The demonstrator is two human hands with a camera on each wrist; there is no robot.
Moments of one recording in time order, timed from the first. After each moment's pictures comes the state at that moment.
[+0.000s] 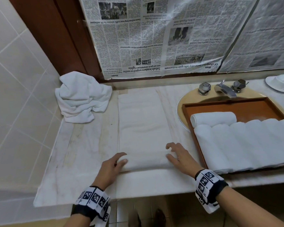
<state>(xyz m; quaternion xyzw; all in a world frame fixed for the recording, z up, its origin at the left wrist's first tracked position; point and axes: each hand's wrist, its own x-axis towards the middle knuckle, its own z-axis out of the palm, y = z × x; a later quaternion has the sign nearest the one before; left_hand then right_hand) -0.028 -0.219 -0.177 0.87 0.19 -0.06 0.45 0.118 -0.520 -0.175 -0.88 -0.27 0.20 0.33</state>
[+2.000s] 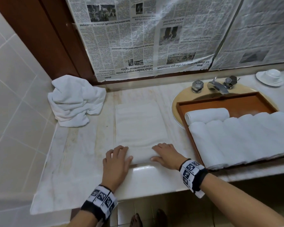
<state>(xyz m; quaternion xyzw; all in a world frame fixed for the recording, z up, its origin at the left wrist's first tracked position) -0.007 -0.253 -0.184 0.98 0.14 0.02 0.16 0.125 -0.477 -0.170 -0.89 -0.38 0.21 0.09</state>
